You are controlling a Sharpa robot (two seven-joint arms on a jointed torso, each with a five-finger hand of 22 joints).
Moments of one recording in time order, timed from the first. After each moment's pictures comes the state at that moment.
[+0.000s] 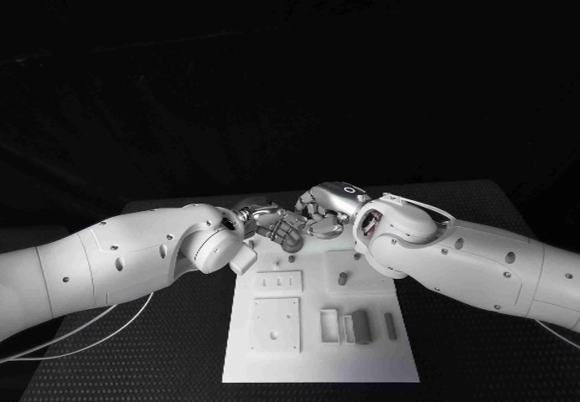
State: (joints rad) left arm 1.34 -0.65 -0.15 1.38 -0.34 -0.19 -0.09; left_hand 0.95 0.06 0.49 -0.26 0.05 0.94 0.14 0.34 0.48 1.25 0.08 0.08 0.35 1.08 0.06 0.31 0.93 0.05 1.04 -0.04 0.19 0.84; right arm 1.25 -0.61 -0.02 1.45 -1.59 -0.31 -0.16; right_hand 1.09 -0.07 0.61 -0.25 0.07 0.97 0.08 0.32 0.55 1.01 0.00 1.17 1.05 1.16 -0.10 1.47 0.89 0.25 1.09 0.00 0.93 1.31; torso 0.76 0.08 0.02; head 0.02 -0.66
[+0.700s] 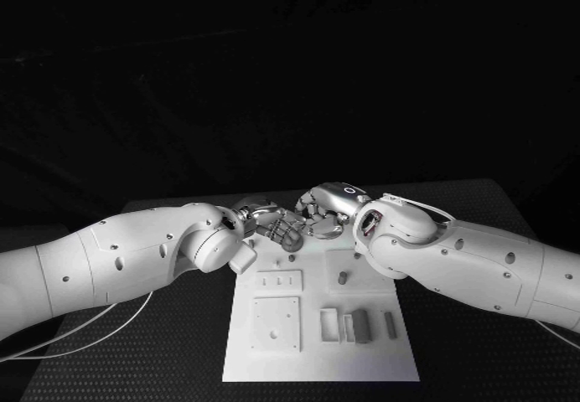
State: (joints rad) left arm 1.34 -0.65 -0.15 1.38 -0.35 -0.20 -0.10; left_hand 0.95 0.10 0.51 -0.28 0.05 0.99 0.13 0.37 0.49 1.32 0.05 0.11 0.39 1.12 0.04 0.31 0.97 0.04 1.06 -0.05 0.19 0.86; right arm 1.24 -0.61 -0.02 1.45 -1.59 -0.31 -0.16; right_hand 1.09 -0.07 0.61 -0.25 0.07 0.97 0.08 0.32 0.55 1.01 0.00 1.17 1.05 1.16 -0.10 1.47 0.89 0.25 1.09 0.00 0.93 1.31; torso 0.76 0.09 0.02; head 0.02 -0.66
